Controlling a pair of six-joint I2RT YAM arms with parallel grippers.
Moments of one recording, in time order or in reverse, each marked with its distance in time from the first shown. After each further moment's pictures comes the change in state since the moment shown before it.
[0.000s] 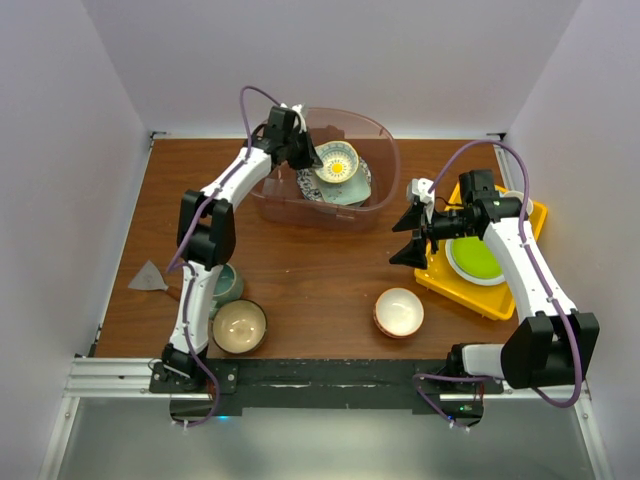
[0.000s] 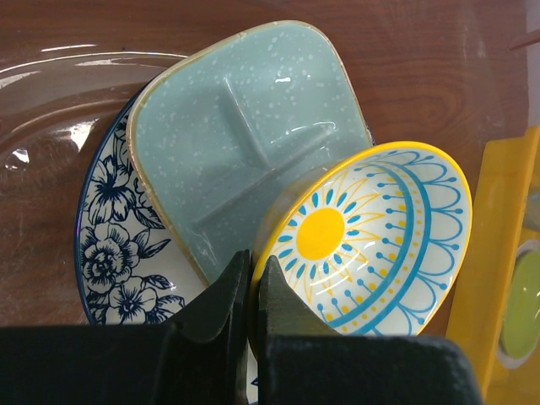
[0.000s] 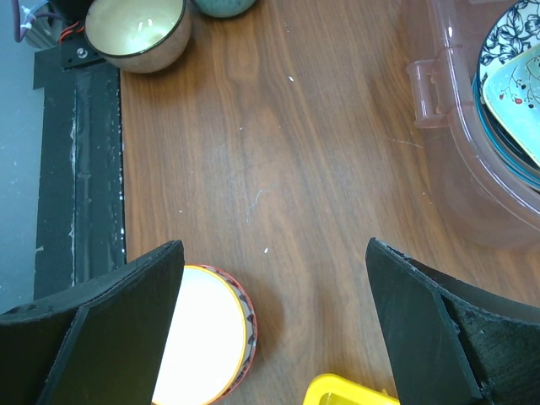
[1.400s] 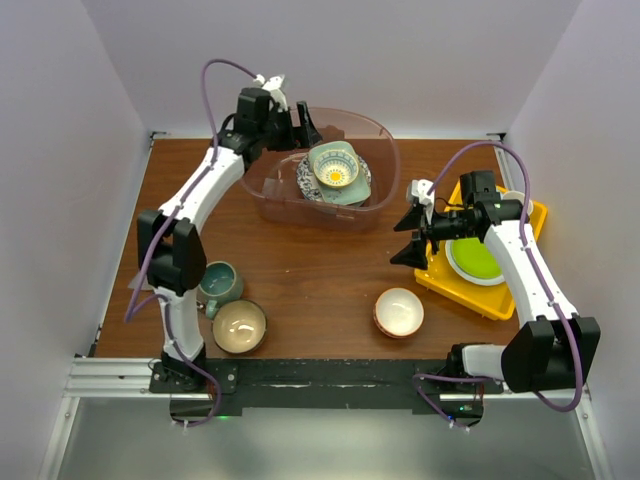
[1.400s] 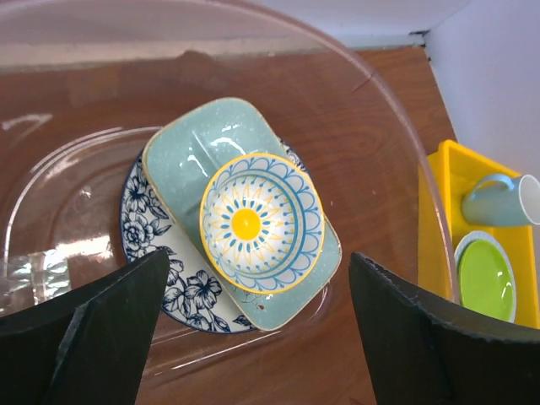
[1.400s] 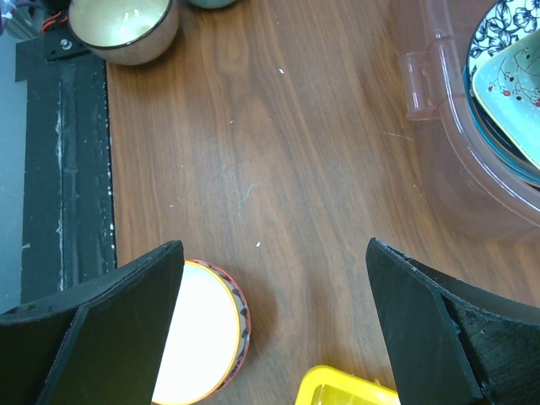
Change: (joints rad) left arm 0.020 -0.345 -0.240 0.103 -0.023 0.087; right arm 0.000 -0.019 -0.013 0.019 0.030 0.009
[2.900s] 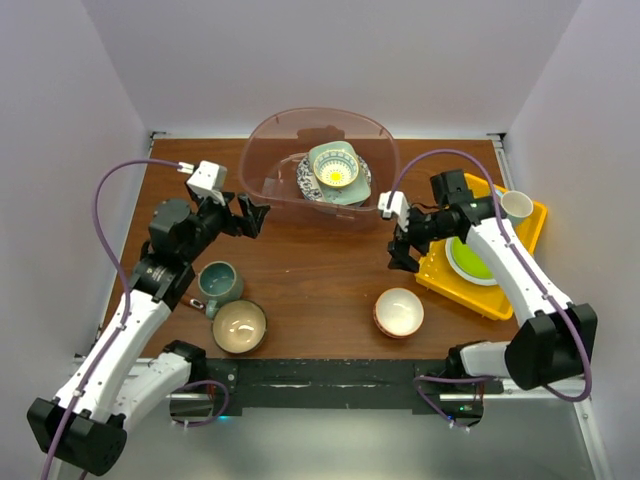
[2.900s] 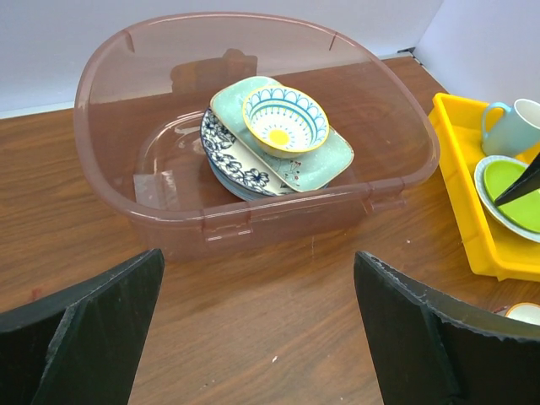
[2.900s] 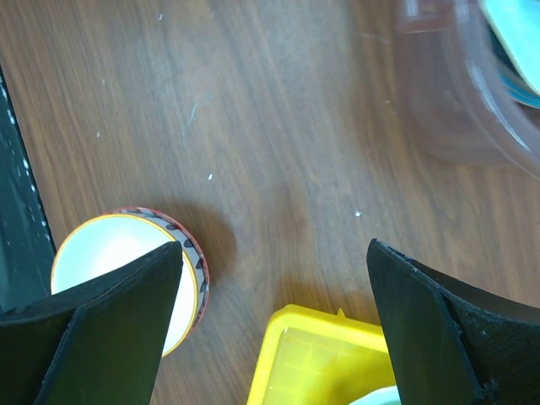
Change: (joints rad) left arm 0.013 -1.162 -1.062 0.240 -0.115 0.247; right arm 0.164 0.020 0.019 0.037 0.407 0.050
